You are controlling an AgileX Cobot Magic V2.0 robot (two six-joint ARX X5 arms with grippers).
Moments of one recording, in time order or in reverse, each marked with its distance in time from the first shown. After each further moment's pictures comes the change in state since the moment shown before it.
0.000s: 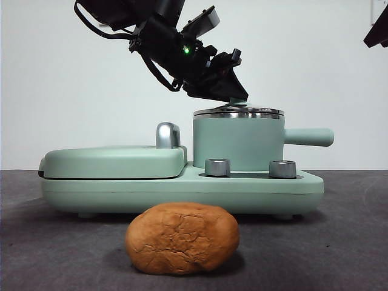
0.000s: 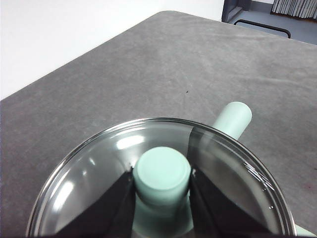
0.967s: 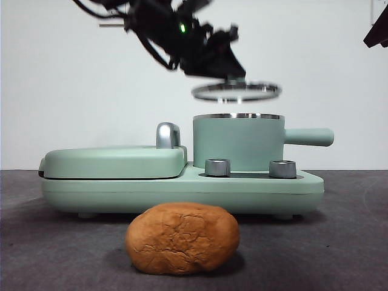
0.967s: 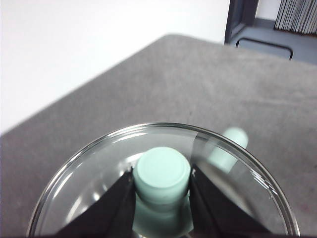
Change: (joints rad) left arm 0.000 -0.079 0.000 0.007 -0.007 -0.008; right arm 0.000 0.000 0.000 0.000 0.000 0.001
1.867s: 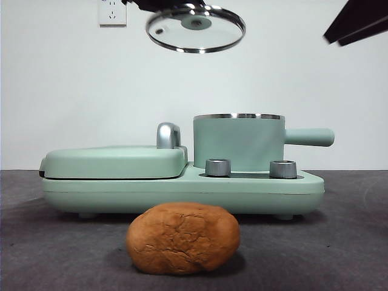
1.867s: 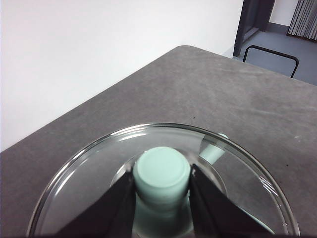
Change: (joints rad) left arm 0.064 -0.308 0.007 -0.352 0.000 -0.019; right arm 0.258 0.054 0.001 -0.003 0.000 -0.027
